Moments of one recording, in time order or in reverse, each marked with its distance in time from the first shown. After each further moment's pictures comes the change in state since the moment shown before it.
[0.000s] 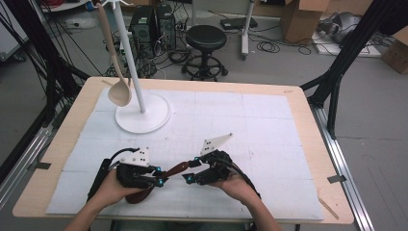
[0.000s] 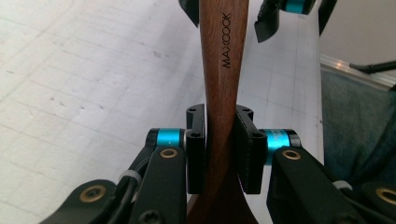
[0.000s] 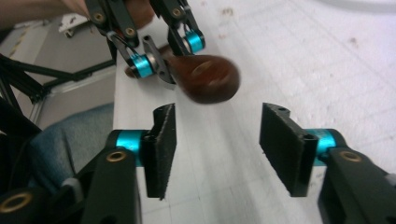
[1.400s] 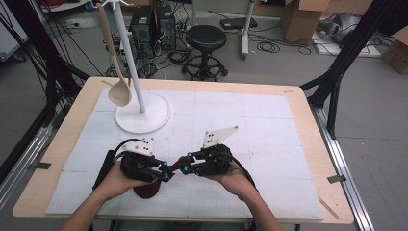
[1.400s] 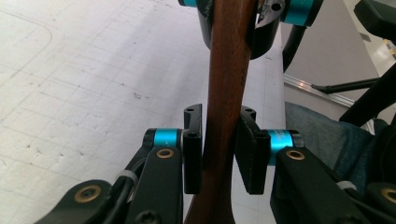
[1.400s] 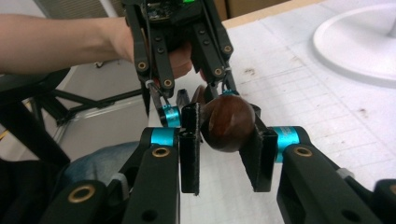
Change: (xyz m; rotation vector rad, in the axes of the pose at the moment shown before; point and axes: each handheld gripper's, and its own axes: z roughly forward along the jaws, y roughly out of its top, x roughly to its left) left arm 0.006 0.028 -0.001 -0.048 -0.119 -0.042; right arm 0.009 0.026 -0.015 -0.150 0.077 -0.049
